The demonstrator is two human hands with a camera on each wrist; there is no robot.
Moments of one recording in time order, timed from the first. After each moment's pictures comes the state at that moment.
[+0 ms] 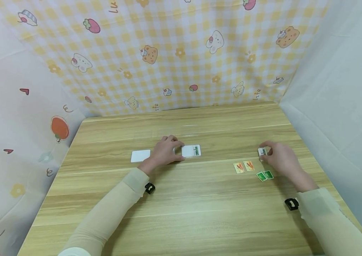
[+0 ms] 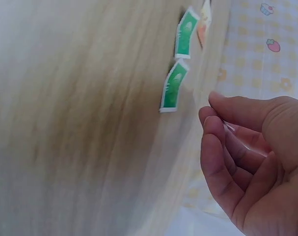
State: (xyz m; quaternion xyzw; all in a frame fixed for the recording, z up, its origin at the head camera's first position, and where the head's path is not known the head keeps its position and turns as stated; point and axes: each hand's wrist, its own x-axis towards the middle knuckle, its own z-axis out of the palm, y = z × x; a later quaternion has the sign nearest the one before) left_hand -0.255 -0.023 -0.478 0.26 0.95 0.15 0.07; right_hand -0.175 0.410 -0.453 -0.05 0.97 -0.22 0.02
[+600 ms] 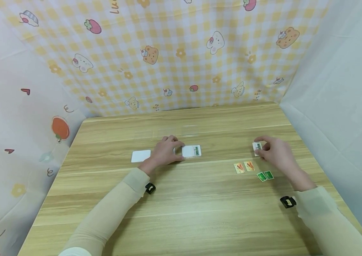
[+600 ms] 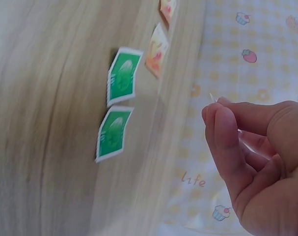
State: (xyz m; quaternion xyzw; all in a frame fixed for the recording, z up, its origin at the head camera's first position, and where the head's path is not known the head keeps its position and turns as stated) left_hand -0.255 -0.024 -0.476 0.26 0.95 0.16 0.07; right_hand -0.176 0.391 -0.435 -0.07 0.96 -0.27 -0.02
